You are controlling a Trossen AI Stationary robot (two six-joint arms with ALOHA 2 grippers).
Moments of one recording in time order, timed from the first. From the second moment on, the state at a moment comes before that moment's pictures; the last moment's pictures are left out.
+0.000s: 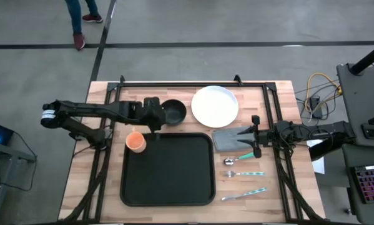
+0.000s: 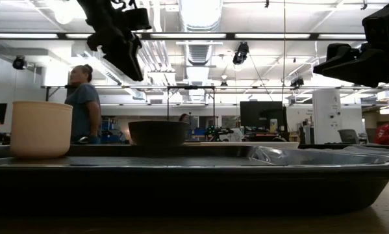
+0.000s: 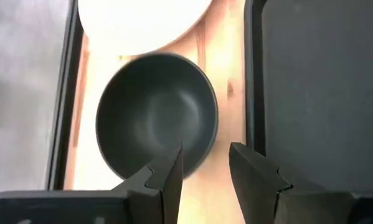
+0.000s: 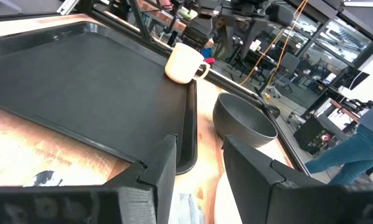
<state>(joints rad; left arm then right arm) 0.09 1.29 1.06 -0.72 -0.28 0.21 0.08 0.15 0.02 -0.02 0.06 -0.45</state>
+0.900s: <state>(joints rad) 0.12 1.62 1.08 -0.60 -0.24 0.29 0.08 0.15 0.02 -0.02 0.06 -0.45</state>
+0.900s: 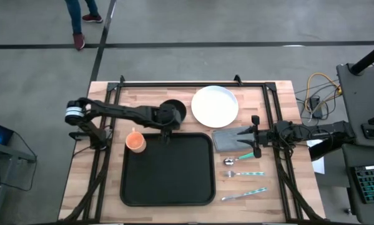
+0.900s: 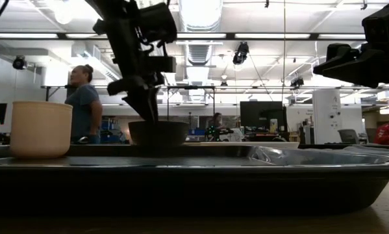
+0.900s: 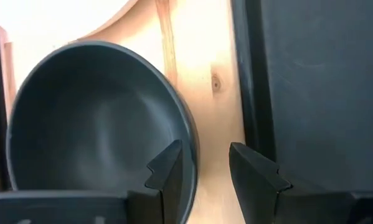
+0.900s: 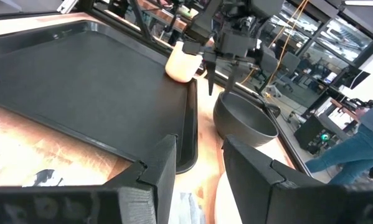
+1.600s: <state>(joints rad) 0.16 1.64 1.08 -0.53 -0.24 0.28 0.08 0.15 0.02 -0.02 0.06 -0.45</state>
